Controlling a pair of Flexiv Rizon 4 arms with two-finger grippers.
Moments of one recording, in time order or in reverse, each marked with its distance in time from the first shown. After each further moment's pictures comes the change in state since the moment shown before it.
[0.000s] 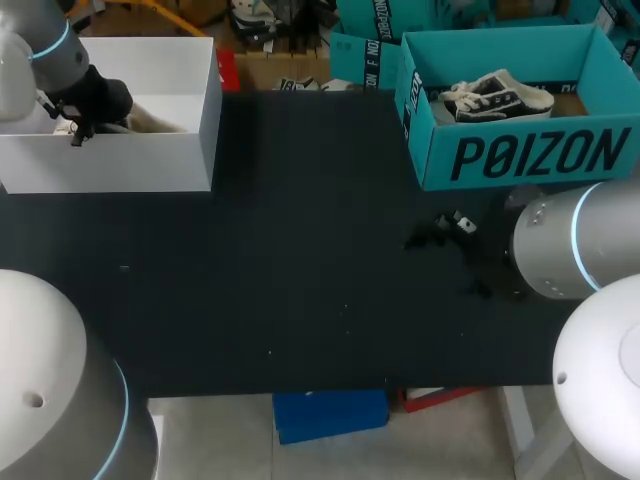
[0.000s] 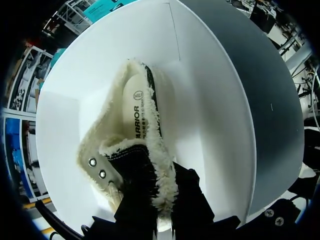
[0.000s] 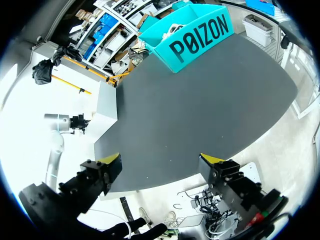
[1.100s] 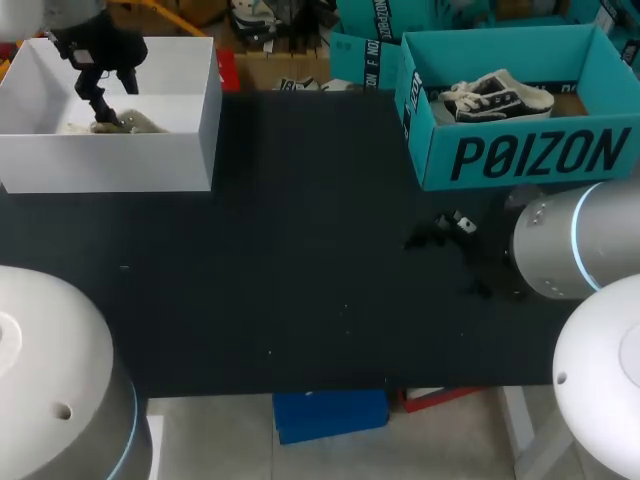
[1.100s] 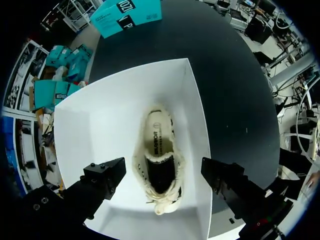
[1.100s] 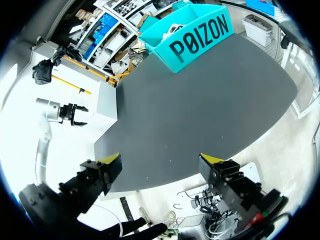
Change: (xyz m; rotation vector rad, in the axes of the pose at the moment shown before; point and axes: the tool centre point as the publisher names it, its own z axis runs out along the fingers) left arm -0.024 -0.048 -0.080 0.002 0.127 -0.031; right arm 0.000 0.000 0.000 0.000 0.000 0.000
